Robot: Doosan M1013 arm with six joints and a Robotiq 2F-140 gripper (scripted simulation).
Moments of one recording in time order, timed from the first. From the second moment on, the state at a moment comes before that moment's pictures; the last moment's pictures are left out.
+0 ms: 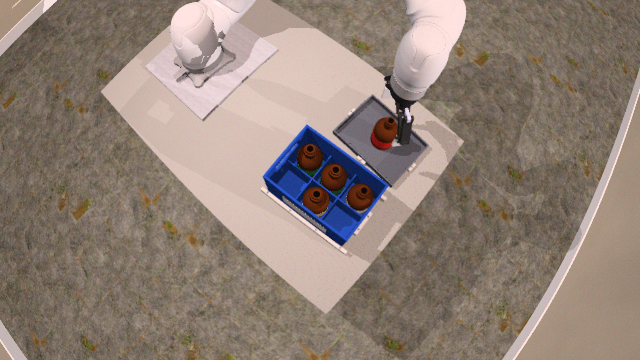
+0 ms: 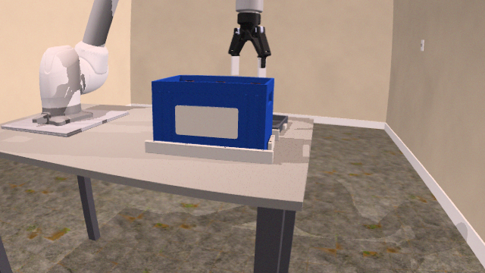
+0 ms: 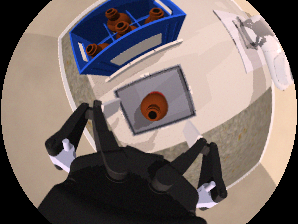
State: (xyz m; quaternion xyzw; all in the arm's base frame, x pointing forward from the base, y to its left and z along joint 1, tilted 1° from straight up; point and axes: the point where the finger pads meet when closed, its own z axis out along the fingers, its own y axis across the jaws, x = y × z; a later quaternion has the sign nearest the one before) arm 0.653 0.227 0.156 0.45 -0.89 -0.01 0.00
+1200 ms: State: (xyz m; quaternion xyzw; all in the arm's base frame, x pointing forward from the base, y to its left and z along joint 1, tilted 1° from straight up) arm 0.654 0.226 0.215 0.45 -0.89 -0.01 0.00
